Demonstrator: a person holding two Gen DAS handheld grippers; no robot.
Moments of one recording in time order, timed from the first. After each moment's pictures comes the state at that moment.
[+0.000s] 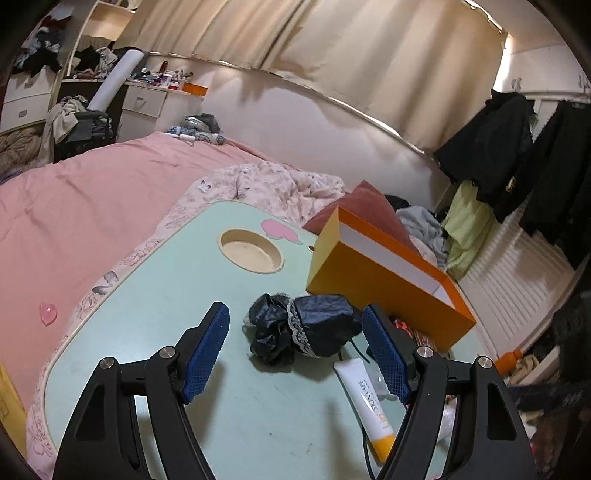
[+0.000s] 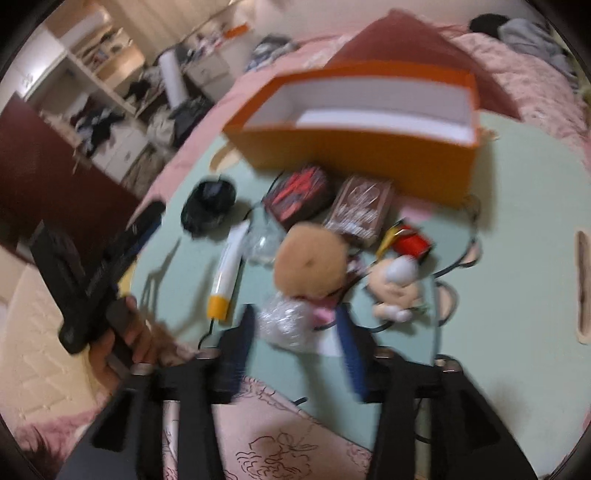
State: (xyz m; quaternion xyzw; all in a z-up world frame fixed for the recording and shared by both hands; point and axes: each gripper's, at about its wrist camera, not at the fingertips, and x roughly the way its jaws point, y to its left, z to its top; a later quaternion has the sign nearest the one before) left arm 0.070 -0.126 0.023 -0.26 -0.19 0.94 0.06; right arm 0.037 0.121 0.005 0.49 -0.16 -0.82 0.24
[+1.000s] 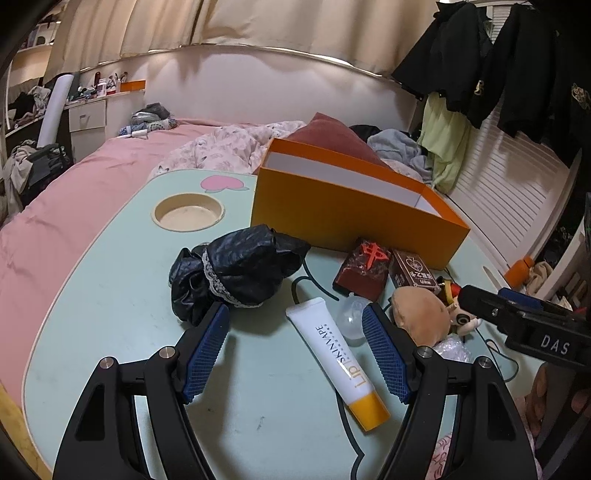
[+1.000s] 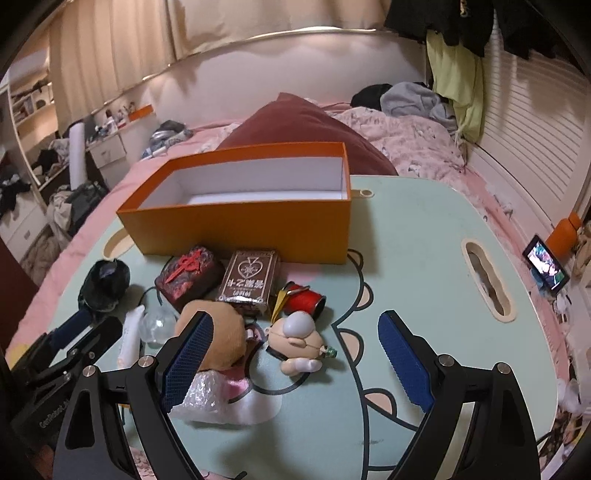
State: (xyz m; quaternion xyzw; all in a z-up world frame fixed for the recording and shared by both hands) left arm 0.061 -0.068 0.015 -0.34 -0.06 0.93 0.12; right arm 0.054 0.107 -0.005 0.37 -0.12 -0.92 -0.01
